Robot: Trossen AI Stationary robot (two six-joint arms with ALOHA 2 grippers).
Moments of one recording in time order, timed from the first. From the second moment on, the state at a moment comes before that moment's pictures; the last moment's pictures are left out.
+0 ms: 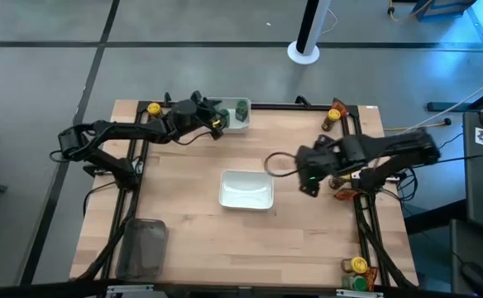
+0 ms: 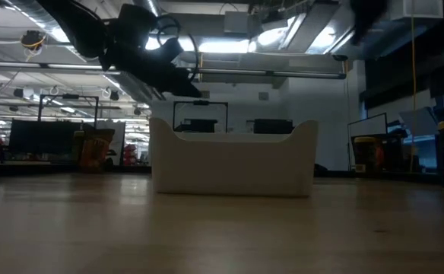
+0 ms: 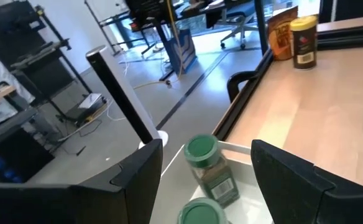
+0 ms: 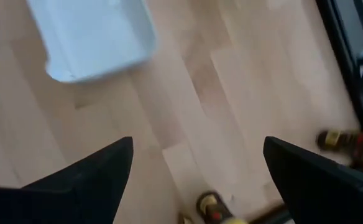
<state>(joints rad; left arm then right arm) 0.49 1.40 0.70 0.46 -0.23 0.33 0.23 1.41 1.53 -1.47 0.31 0.58</state>
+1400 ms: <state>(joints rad) 0.49 1.40 0.70 0.50 -0.23 0.30 0.22 0.95 0.83 -1.48 0.19 1.25</state>
